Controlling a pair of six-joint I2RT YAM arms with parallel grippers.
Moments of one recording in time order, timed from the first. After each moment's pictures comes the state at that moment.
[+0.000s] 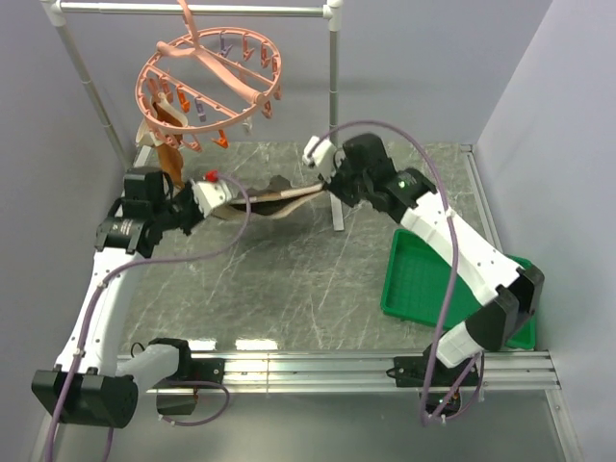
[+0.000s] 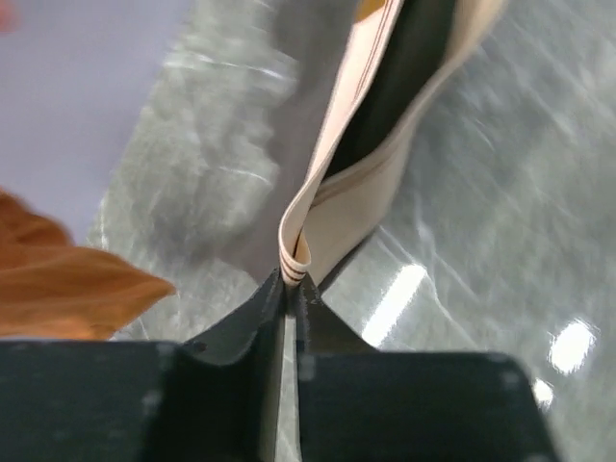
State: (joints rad) left arm -0.08 1.09 1.20 -0.71 0.49 0.84; right arm 0.64 1.56 1.65 -0.74 0.02 -0.52
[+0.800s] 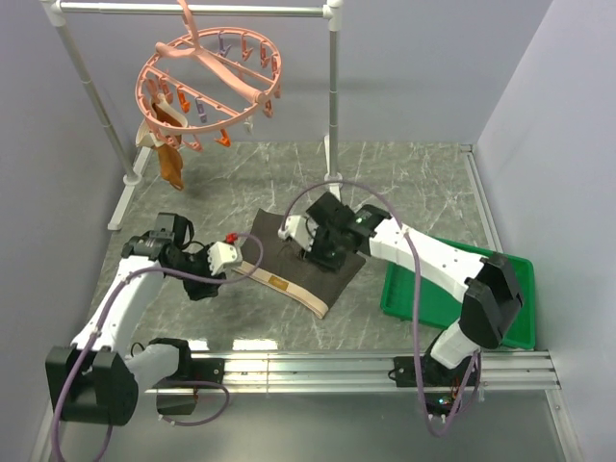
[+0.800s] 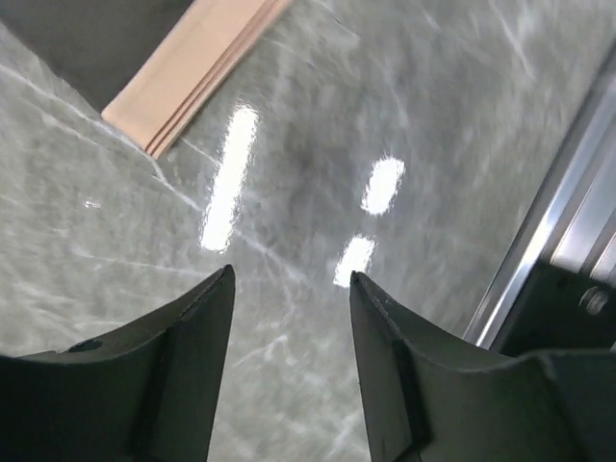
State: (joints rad) left arm -0.08 1.05 0.81 -1.04 0.52 1.12; right arm 0.86 1.57 1.29 -0.85 -0.14 -0.46
